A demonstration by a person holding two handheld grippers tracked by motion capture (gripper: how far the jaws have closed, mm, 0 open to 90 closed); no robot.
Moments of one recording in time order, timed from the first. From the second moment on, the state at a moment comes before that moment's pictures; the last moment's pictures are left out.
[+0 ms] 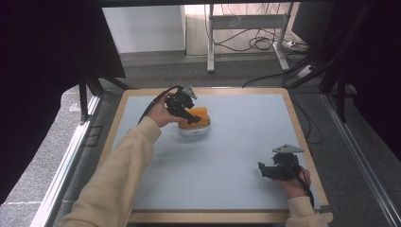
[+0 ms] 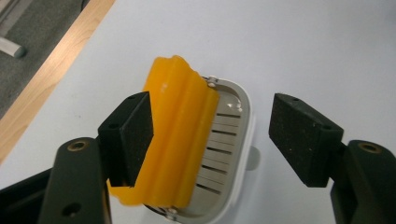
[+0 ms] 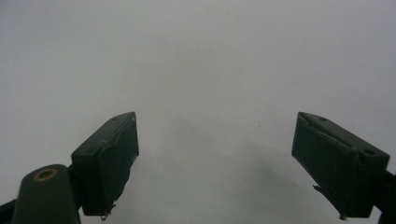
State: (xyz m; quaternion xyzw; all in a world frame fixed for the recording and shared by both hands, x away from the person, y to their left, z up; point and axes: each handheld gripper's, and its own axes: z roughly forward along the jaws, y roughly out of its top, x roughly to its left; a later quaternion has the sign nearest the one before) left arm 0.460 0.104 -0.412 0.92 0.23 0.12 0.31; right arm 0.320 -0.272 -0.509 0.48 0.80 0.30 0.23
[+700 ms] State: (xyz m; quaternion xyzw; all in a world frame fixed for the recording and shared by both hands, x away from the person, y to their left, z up) left arm 0.382 0.144 -0.422 0.88 0.29 0.13 0.36; right arm 0.317 -0.265 -0.507 0.47 0.80 0.30 0.23
